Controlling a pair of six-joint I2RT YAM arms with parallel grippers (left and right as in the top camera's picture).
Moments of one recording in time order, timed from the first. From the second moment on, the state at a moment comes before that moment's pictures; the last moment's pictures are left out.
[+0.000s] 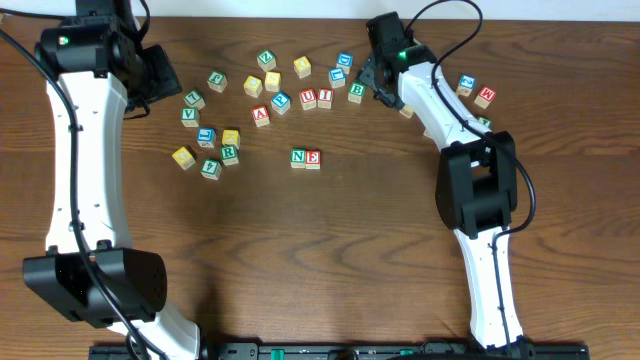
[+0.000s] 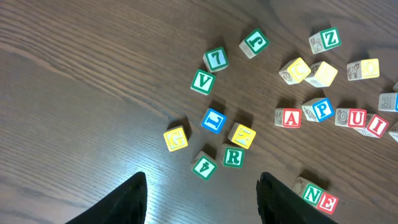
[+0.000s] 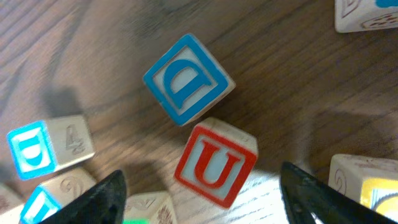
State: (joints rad) left arm 0.10 1.83 1.97 -1.28 -0.03 -0.30; right arm 0.31 2.49 2.14 -0.75 0.15 0.91
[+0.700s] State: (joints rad) left arm 0.10 1.83 1.97 -1.28 -0.03 -0.30; right arm 0.30 2.50 2.14 -0.80 0.18 0.85
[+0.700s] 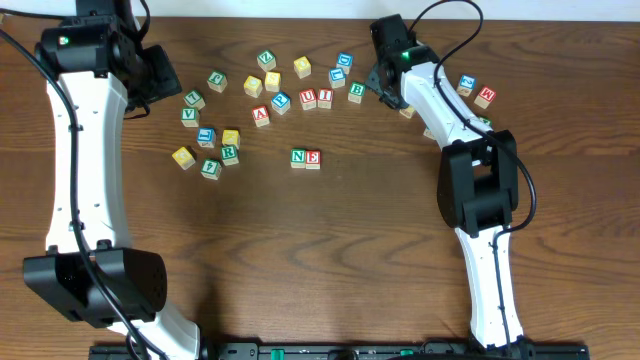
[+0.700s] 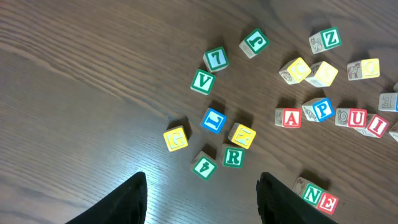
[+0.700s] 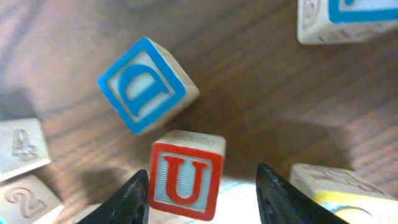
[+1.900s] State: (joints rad) left arm 0.10 1.83 1.97 -1.28 -0.03 -0.30; right arm 0.30 2.50 2.14 -0.77 0.16 0.55
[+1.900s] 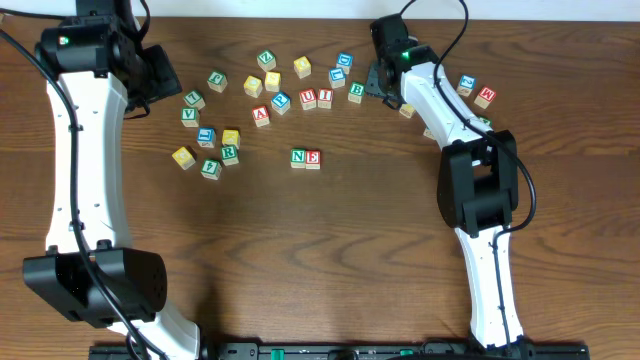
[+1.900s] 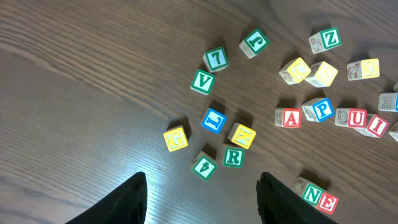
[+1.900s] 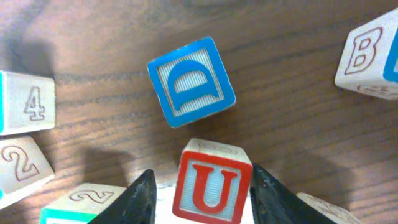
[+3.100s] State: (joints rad) left arm 0.10 1.83 1.97 -1.28 -0.03 -0.30; right arm 0.32 2.49 2.15 -1.09 -0.11 0.35
